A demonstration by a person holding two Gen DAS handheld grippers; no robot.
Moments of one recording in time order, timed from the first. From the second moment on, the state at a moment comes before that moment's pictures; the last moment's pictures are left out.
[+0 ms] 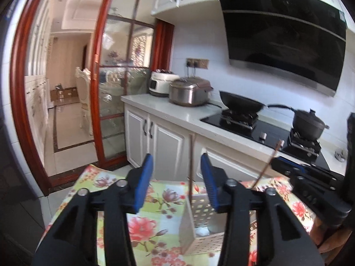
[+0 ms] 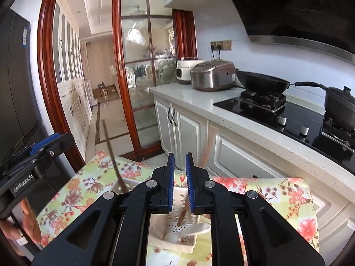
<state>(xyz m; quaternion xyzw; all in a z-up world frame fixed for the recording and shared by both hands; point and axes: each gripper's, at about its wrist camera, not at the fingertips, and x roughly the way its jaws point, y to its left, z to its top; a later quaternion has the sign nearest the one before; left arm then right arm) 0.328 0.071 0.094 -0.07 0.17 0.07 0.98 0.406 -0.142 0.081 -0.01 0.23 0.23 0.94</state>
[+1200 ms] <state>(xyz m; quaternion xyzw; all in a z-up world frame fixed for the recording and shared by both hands) 0.157 0.038 -0.060 -0.05 0.29 0.09 0.95 0.257 -0.212 -0.101 0.01 0.41 0.16 0.90</state>
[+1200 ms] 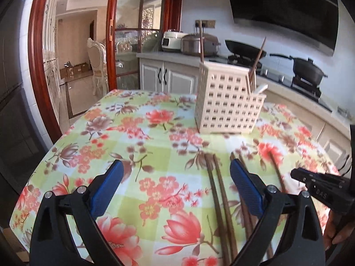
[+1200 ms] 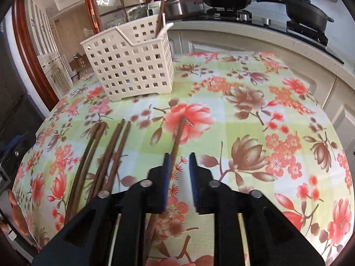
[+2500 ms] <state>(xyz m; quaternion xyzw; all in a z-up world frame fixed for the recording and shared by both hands) 0.206 0.025 -0.103 -0.04 0.41 0.04 0.91 0.269 -0.196 -0.117 -0.03 0.43 0.16 0.89</state>
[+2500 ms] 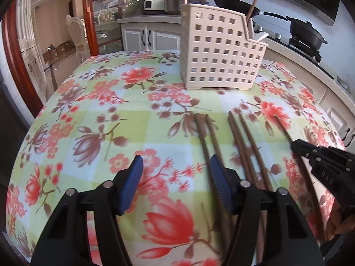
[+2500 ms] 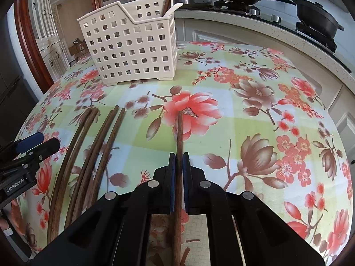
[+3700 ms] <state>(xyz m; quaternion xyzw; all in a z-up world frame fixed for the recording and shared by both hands) 0.217 0.014 -0.107 -0.04 0.41 0.03 0.91 0.267 -0.199 -0.115 -0.02 0.42 0.17 0.89</state>
